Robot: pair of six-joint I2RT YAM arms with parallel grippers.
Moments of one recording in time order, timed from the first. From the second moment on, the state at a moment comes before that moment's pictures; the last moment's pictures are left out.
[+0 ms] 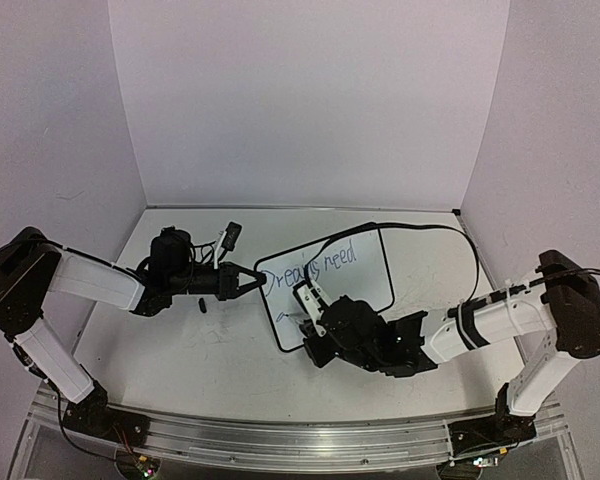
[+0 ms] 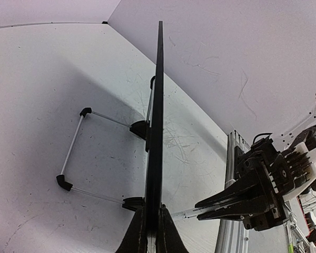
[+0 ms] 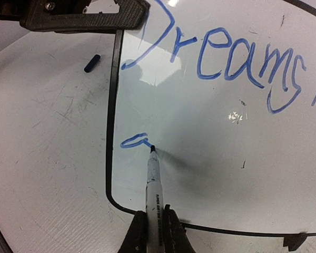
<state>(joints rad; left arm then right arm) -0.61 1.59 0.67 0.65 0.69 -0.44 1.22 1.67 0.86 0.20 0.45 0.24</state>
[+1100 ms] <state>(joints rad) -0.60 1.61 0.75 0.53 0.76 -0.36 1.19 1.58 0.83 0.21 0.38 0.19</state>
